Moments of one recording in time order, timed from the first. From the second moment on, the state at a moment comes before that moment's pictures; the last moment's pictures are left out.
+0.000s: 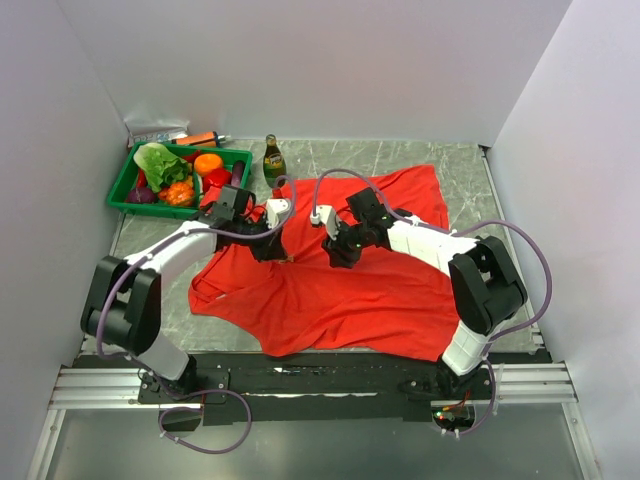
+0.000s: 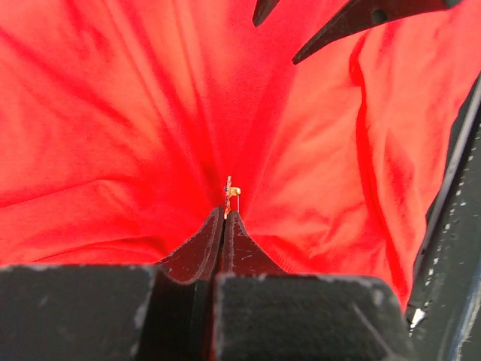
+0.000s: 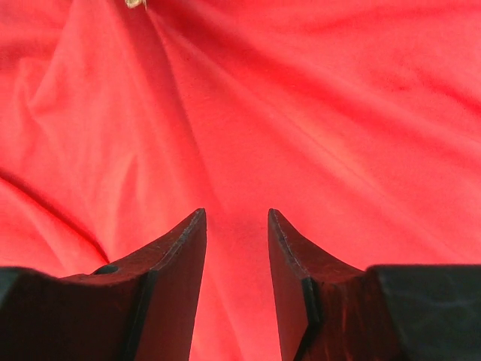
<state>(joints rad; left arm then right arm) -0.37 1.58 1.02 -0.37 0.75 0.38 0.54 1.71 1.13 -0.41 -0.49 -0.57</state>
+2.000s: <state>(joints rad) -0.44 1.45 0.79 0.15 0.72 -0.21 0.52 1.77 1.22 -0.23 -0.88 -0.34</state>
